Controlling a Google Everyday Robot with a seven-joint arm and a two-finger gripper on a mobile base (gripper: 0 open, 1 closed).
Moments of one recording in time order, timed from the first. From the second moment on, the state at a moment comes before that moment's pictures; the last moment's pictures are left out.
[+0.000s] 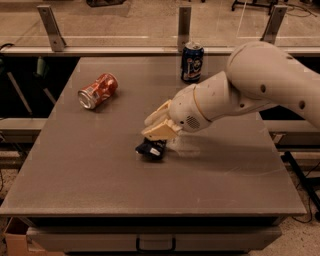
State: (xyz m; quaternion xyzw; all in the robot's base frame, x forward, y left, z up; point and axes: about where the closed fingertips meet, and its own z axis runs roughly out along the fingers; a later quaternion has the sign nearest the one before) arm 0.506 0.013 0.853 -0.58 0.69 0.24 0.35
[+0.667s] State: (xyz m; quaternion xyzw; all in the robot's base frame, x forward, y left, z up) arm 0.531 -0.024 0.893 -0.57 0.69 0.20 0.39
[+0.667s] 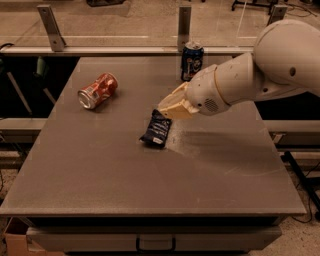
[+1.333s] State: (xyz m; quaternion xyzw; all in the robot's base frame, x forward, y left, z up) arm 0.535 -0.021 0.894 -0.57 0.69 0.20 0.41
